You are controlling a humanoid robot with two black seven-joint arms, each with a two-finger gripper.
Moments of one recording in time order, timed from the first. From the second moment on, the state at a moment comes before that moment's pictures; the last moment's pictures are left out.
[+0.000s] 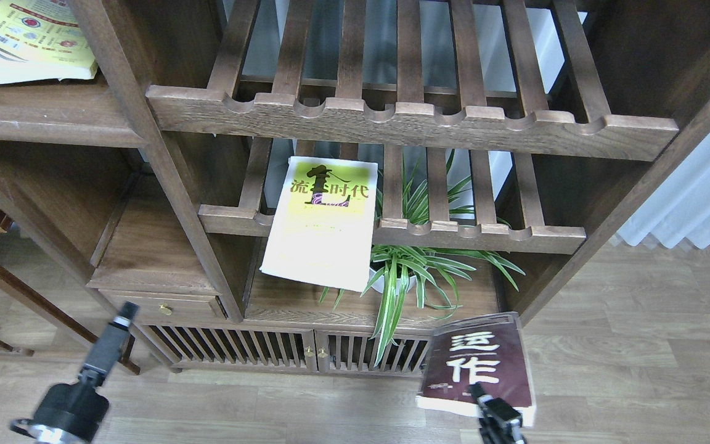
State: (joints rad) left arm 0.35 0.15 -1.14 -1.24 -0.04 -0.49 -0.03; right arm -0.39 -0.11 0.84 1.17 0.24 0.58 0.01
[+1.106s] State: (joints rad) left arm 0.28 0.13 -0.95 -1.13 -0.13 -0.49 -0.03; right arm -0.35 0.01 0.65 1.17 0.24 0.58 -0.05
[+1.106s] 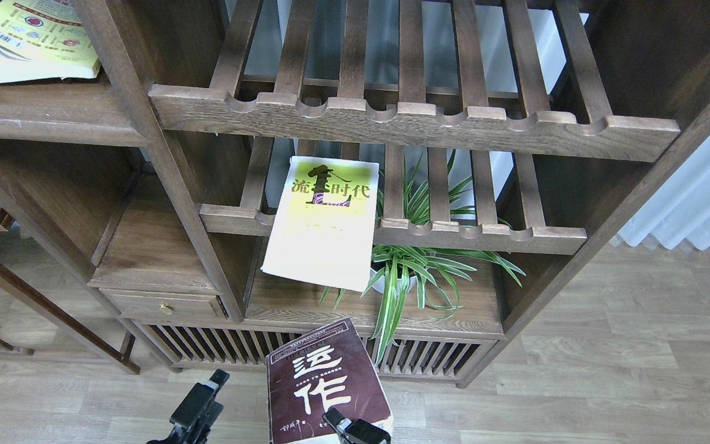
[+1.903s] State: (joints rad) left arm 0.18 0.01 -0.85 -1.00 -0.13 -0.49 -0.03; right arm -0.36 0.01 0.65 1.19 0.21 0.58 -0.06
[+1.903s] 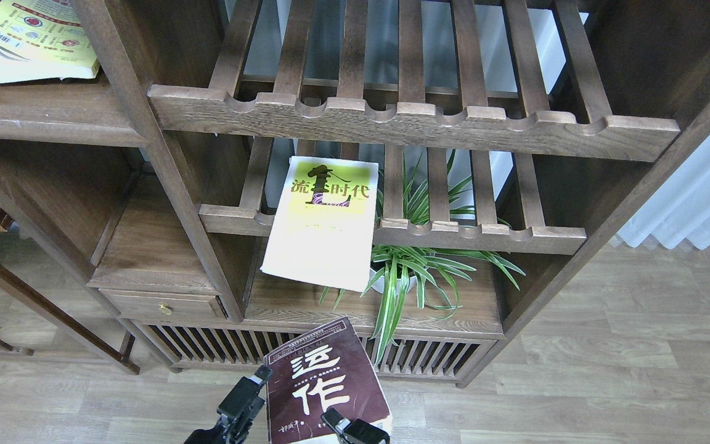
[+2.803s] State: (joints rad) left arm 0.15 0.00 -0.85 -0.93 -0.15 -0.49 -0.03; right arm -0.36 0.00 0.65 1.20 0.20 0.58 -0.06
